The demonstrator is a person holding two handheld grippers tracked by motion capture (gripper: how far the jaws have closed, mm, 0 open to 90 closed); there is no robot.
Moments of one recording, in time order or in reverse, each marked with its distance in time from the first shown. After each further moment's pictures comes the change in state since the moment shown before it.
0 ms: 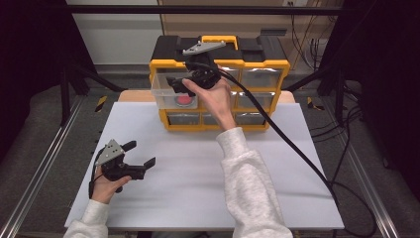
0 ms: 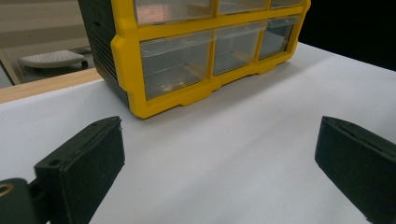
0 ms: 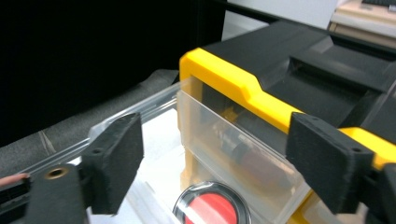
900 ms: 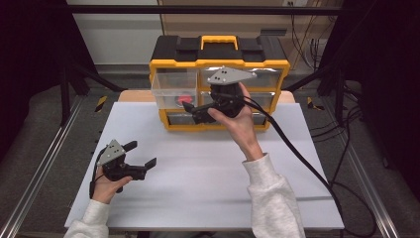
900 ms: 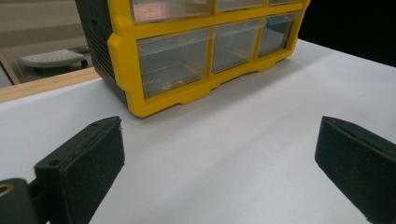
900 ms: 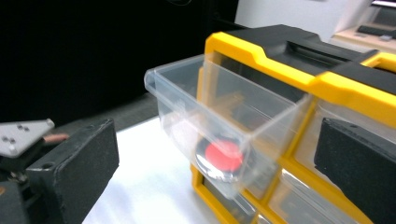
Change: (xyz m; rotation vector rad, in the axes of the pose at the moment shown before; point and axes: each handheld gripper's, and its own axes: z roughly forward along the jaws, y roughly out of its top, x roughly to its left) left arm -0.002 0.000 0.002 0.008 0.000 0.009; right arm 0.015 -0.051 -0.068 -0.092 0.007 -0.064
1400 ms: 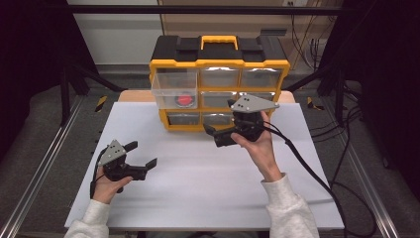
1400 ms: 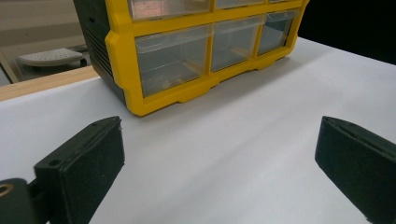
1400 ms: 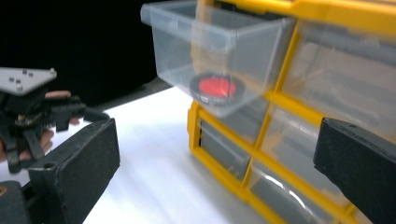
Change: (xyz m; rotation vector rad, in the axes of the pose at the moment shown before) left arm 0.000 -0.001 0.001 0.008 -0.002 0.005; right arm -0.006 -0.062 -0.036 0.012 0.004 0.028
